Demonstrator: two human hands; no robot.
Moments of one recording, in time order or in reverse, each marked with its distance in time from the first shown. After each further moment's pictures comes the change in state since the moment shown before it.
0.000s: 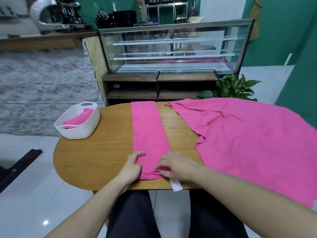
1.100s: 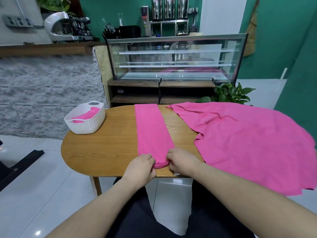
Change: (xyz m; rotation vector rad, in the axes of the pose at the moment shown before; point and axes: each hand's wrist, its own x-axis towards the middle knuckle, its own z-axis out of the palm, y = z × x) left_hand -0.037 -0.016 0.026 0.985 0.143 0.694; right_hand -0.023 -0.019 0.013 -0.143 0.090 0.171
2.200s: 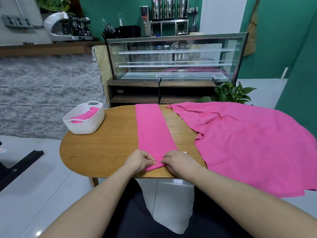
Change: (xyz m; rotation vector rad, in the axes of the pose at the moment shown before) left_hand 0.033 -0.016 -0.009 -0.743 -0.242 -0.603; right_hand -0.002 0.000 0.016 -0.066 0.153 -0.162
